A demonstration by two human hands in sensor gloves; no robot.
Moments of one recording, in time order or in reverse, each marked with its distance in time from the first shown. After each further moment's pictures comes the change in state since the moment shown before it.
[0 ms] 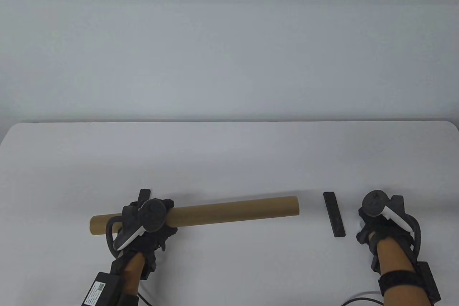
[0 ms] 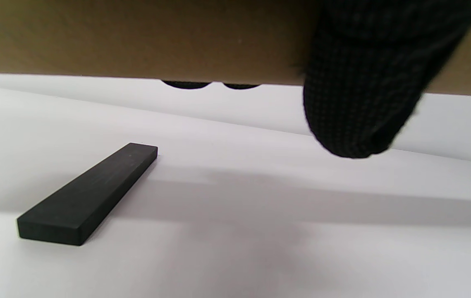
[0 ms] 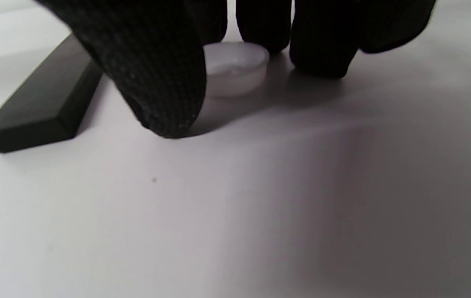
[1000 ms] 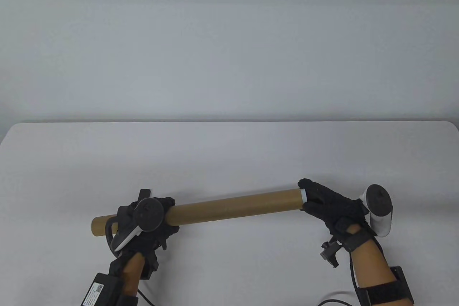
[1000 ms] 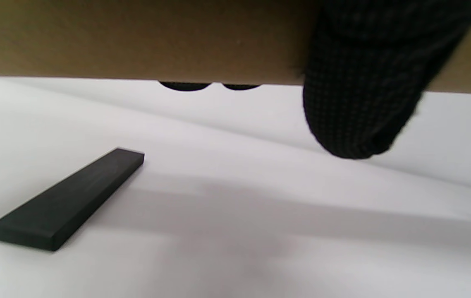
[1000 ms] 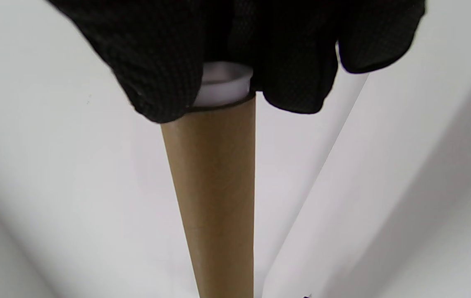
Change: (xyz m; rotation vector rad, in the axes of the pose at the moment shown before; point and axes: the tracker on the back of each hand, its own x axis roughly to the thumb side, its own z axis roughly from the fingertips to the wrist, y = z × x) left_hand 0.001 0.006 0.002 -0.015 -0.003 0.082; right_hand 0.106 -0.036 0.061 -0.093 -0.850 -1.157
